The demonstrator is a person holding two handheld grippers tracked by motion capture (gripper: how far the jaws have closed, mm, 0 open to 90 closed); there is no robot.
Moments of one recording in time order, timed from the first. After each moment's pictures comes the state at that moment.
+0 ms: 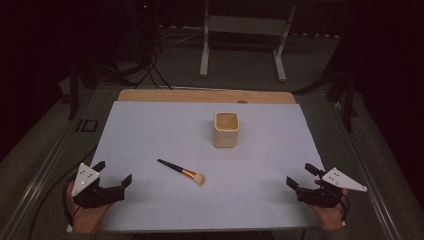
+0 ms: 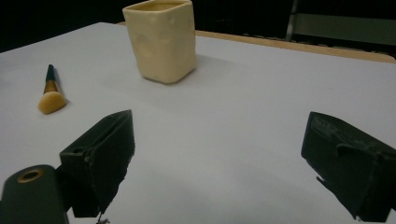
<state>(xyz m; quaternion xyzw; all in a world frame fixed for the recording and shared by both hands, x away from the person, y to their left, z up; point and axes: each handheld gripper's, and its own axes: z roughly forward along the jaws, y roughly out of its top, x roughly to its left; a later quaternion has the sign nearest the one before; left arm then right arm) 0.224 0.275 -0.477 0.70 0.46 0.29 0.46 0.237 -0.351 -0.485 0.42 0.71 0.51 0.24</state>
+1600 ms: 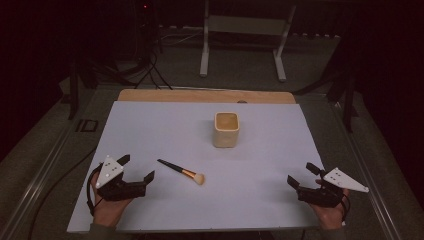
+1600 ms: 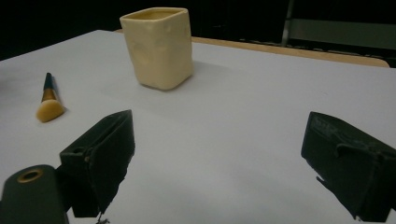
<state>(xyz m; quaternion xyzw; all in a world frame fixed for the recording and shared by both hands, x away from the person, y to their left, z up) 0.241 0.218 -0.460 0.73 0.41 0.25 0.49 0.236 -0.352 -0.484 0.42 0.70 0.52 0.25</state>
